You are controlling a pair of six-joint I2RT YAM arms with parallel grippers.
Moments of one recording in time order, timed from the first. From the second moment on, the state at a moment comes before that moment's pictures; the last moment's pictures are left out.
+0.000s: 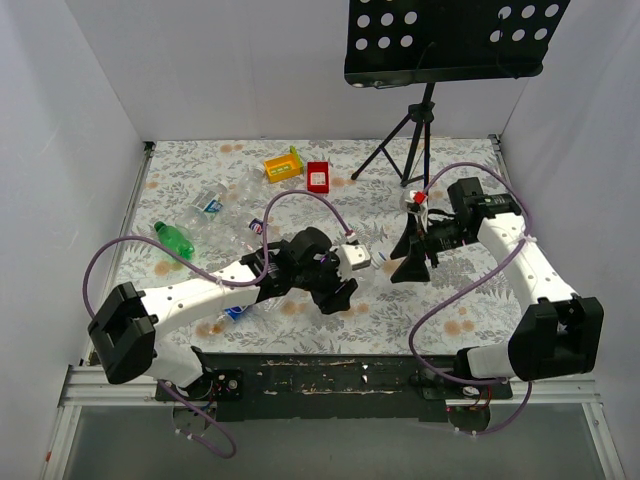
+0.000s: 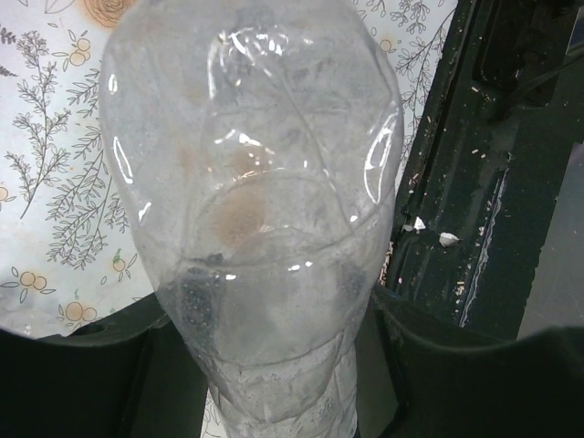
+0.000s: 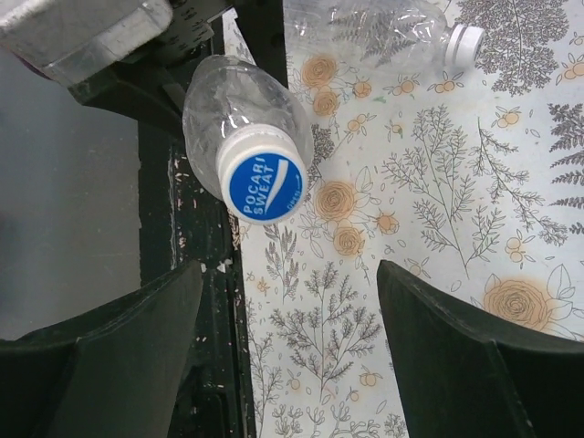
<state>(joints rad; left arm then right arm) -0.97 1.39 0.97 -0.32 0.33 0.08 0.17 1.38 1.16 -1.20 -1.16 -0.93</state>
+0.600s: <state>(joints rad) -0.97 1.41 0.98 -0.35 0.34 0.06 0.22 1.29 1.10 -1.09 -1.14 -0.97</state>
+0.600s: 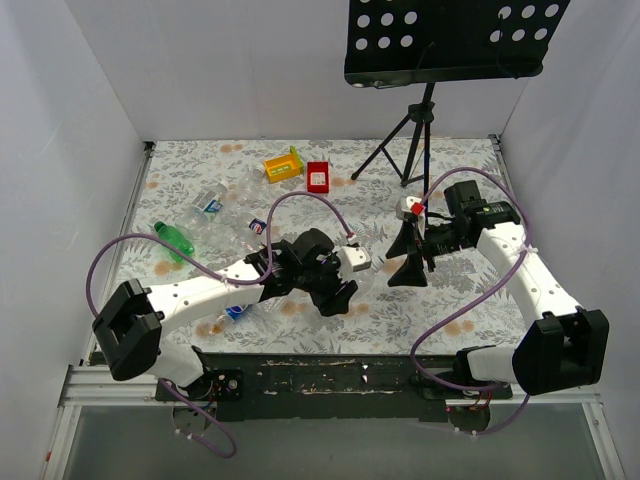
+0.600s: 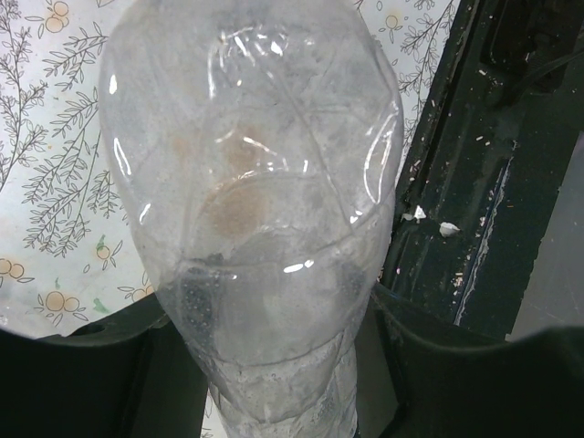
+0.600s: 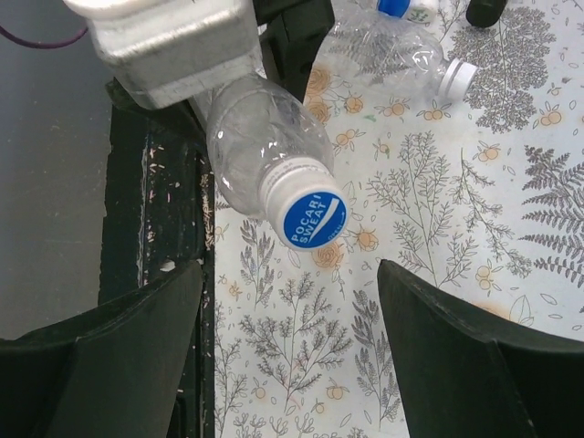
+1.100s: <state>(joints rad) -0.97 1.47 1.02 -0.37 0.35 0.05 0.27 1.33 1.14 -1.11 -1.15 -0.97</state>
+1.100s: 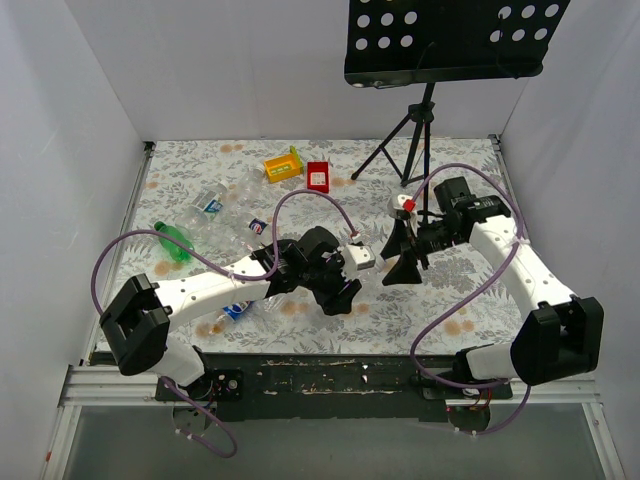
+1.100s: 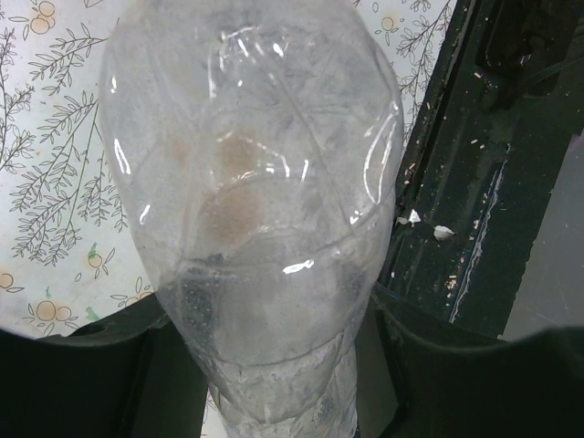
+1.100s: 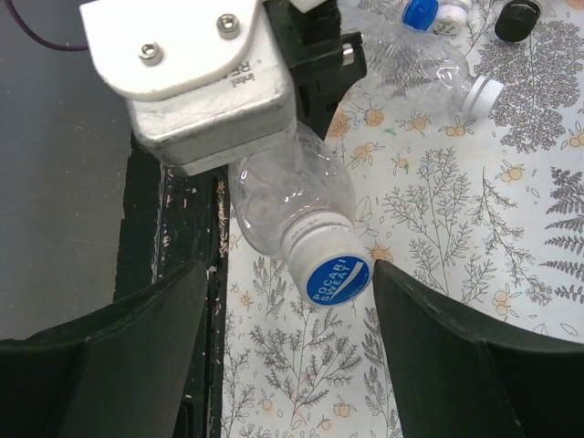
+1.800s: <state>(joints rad) -0.98 1.46 1.02 -0.38 0.36 0.11 0.27 1.46 1.25 -1.25 -1.19 -1.07</state>
